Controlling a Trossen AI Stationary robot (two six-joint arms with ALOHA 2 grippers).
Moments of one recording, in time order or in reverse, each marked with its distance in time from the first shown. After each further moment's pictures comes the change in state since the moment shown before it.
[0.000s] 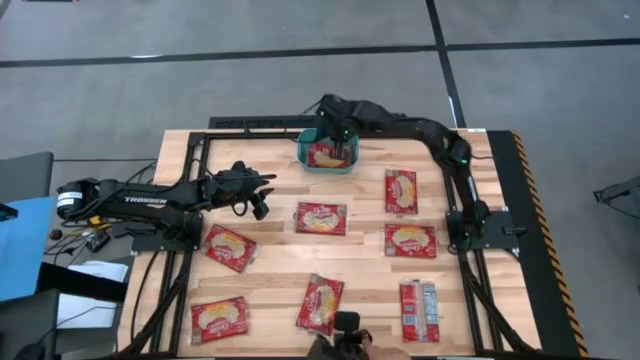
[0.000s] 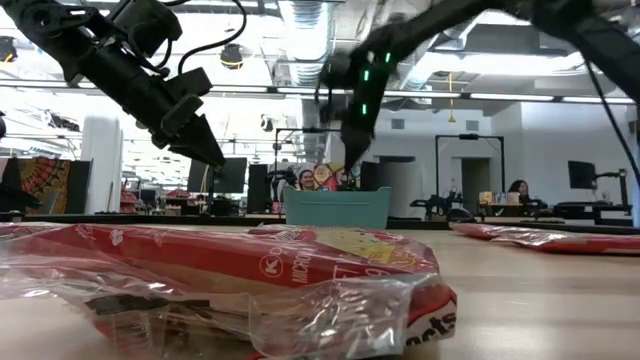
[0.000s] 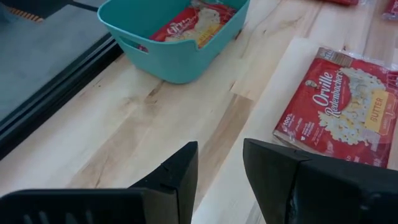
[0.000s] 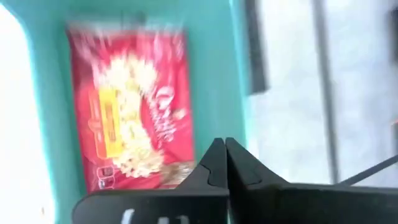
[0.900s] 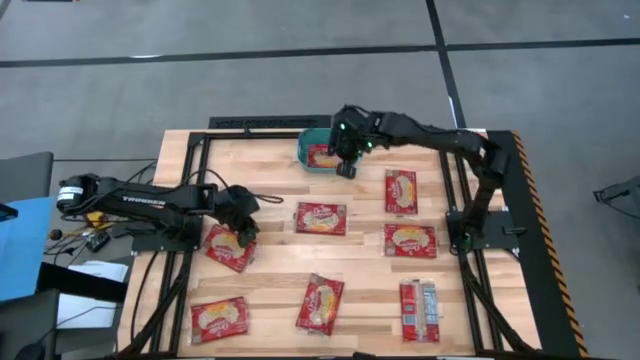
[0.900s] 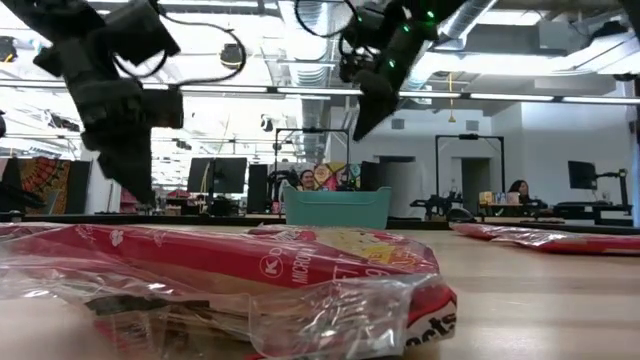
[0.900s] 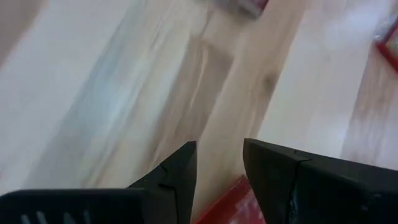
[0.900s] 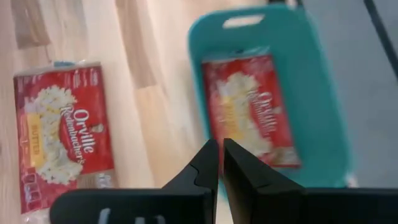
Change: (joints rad) left arm -0.148 -0.001 0.057 -0.457 0.382 -0.343; right arm 0.105 -0.341 -0.359 0.109 -0.227 0.299
